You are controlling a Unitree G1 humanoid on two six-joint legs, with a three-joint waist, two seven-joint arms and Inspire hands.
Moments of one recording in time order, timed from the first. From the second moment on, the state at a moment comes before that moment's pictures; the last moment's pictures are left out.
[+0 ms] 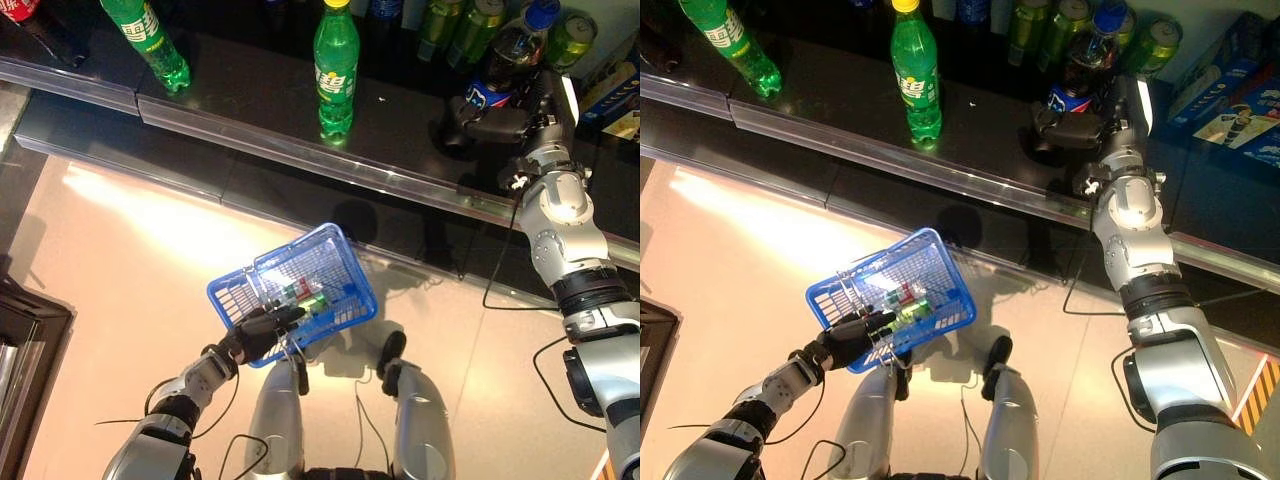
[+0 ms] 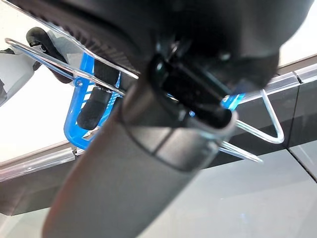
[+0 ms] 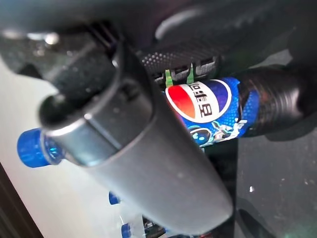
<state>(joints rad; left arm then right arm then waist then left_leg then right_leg) -0.39 0.39 -0.22 1.00 -1.02 0.17 -0.54 -0.95 -0.69 0.28 0.69 0.65 -0.20 -0.09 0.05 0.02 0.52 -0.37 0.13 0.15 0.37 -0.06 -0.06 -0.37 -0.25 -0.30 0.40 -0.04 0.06</state>
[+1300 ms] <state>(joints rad) -0.31 0.36 -0.21 1.01 -1.02 0.17 -0.54 -0.83 -0.66 0.33 0.58 0.58 -0.16 -0.04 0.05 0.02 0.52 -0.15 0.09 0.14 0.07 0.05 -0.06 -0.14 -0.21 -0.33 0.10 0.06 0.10</state>
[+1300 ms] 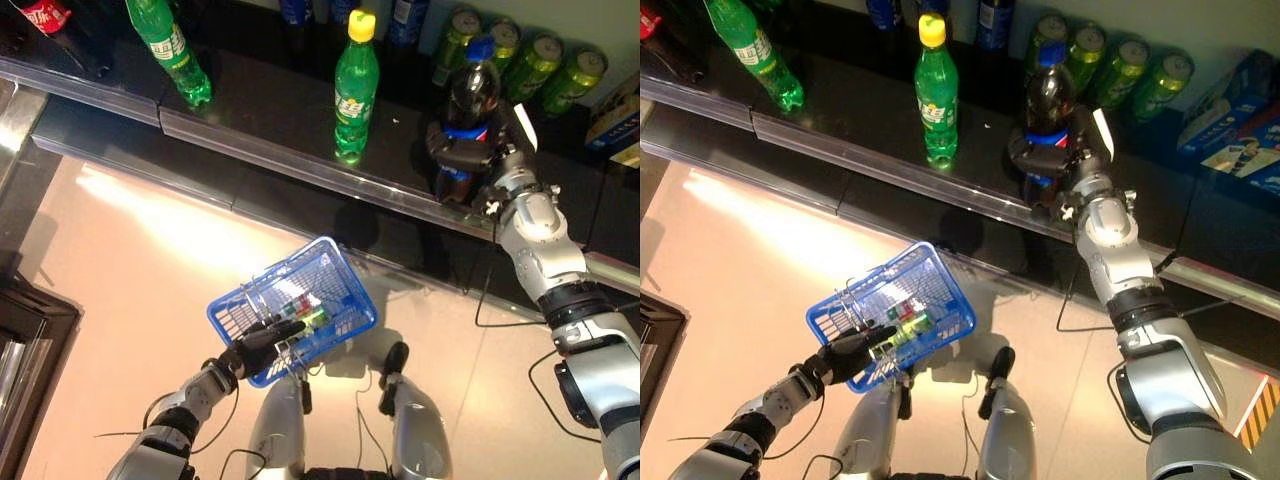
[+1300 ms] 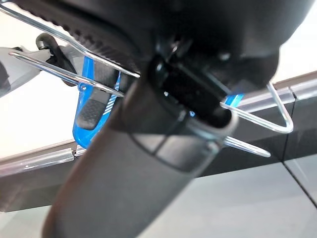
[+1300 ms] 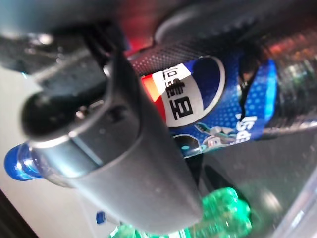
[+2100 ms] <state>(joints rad) -0.12 0.33 -0.09 0.86 -0.97 0.16 -0.53 -0.59 -0.67 0.17 0.17 0.53 -0.12 0.07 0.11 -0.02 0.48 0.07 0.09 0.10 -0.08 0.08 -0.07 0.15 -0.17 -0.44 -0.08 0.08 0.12</state>
